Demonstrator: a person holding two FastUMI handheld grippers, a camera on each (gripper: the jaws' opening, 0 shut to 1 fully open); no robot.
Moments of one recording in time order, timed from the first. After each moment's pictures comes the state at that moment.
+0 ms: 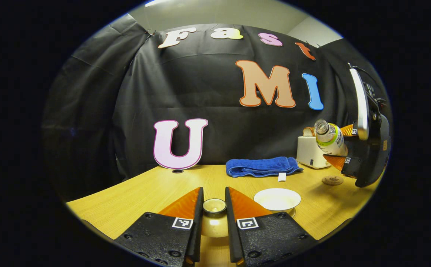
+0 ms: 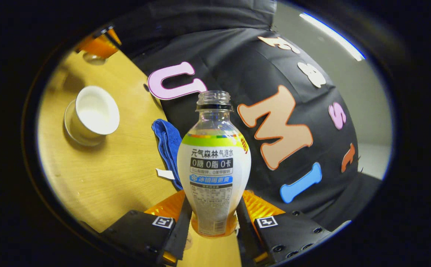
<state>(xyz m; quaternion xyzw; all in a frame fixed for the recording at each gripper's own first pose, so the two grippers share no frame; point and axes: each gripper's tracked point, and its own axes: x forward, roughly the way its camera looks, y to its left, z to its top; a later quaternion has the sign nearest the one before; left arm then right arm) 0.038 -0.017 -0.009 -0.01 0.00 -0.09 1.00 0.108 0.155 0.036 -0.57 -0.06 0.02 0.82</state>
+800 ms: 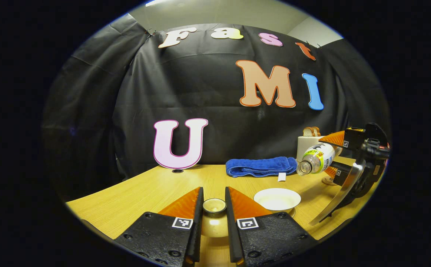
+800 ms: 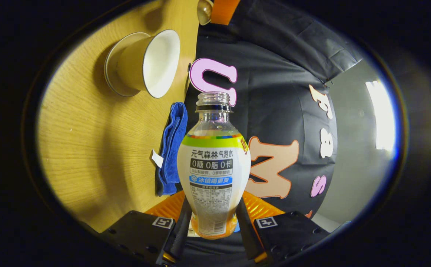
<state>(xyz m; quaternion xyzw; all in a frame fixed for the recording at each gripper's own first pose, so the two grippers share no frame) 0.038 -0.017 -0.010 -0.01 0.00 -0.09 1.00 0.118 0.189 0.017 -0.77 -0.12 0.00 0.63</state>
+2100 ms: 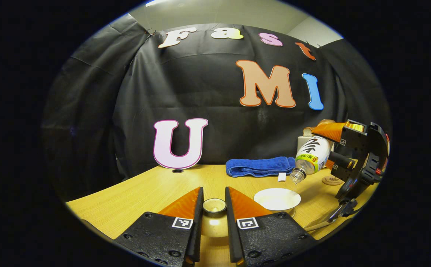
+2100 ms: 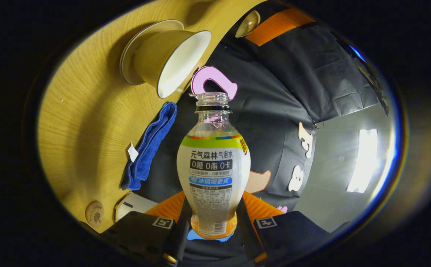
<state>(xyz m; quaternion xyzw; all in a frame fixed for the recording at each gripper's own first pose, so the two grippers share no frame) 0.038 -0.017 -0.009 -0.01 0.00 -0.09 1.00 0.109 0.227 0.041 -0.83 -0.22 -0.02 0.51</state>
